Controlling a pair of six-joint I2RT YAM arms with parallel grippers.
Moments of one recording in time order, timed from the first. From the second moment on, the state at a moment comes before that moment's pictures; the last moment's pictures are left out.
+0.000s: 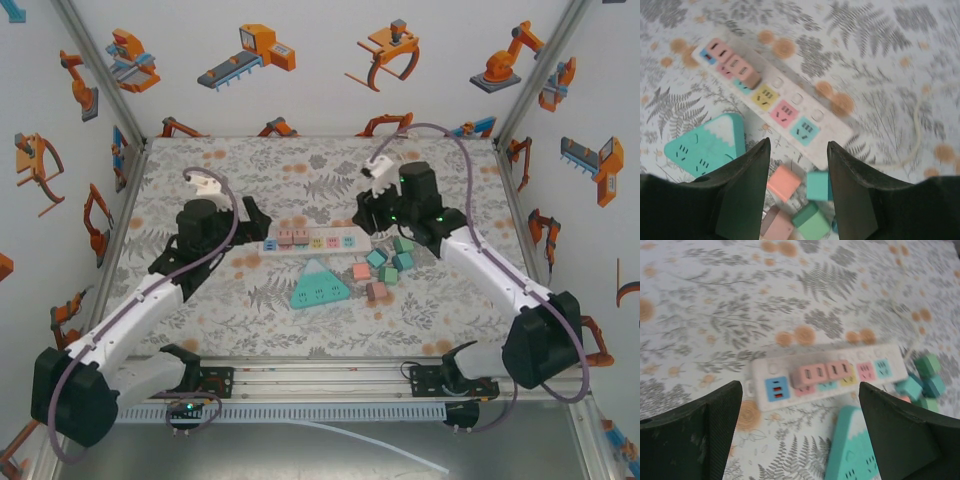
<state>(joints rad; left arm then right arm) -0.45 1.06 0.71 -0.01 -0.08 -0.41 0.47 1.37 1.07 -0.24 -0.35 -0.17</state>
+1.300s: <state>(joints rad) -0.23 1.70 0.90 -0.14 0.35 -0.53 0.67 2.12 1.65 -0.56 -0.60 -0.85</state>
